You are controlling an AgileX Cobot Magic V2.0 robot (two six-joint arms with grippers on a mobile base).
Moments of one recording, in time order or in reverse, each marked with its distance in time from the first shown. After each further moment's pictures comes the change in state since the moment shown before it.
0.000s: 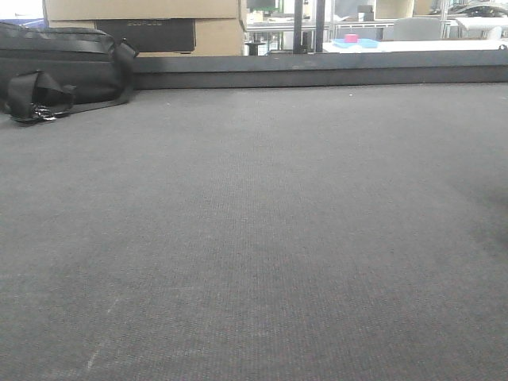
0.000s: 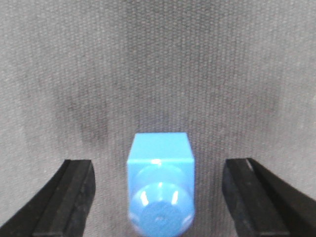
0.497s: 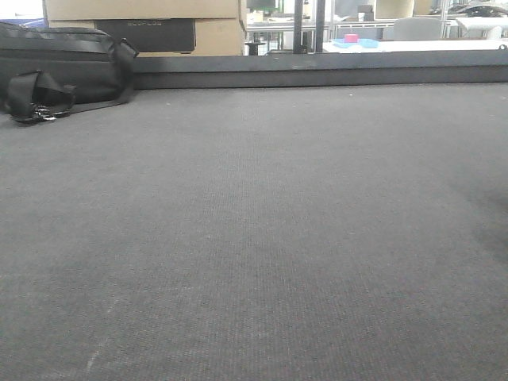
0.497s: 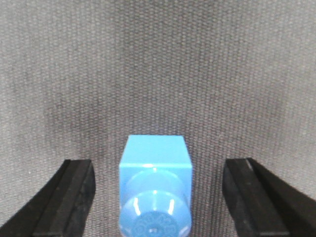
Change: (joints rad) left arm 0.000 0.000 0.000 0.000 0.000 0.000; right arm 0.000 0.000 0.040 -0.009 -0.041 -0.035
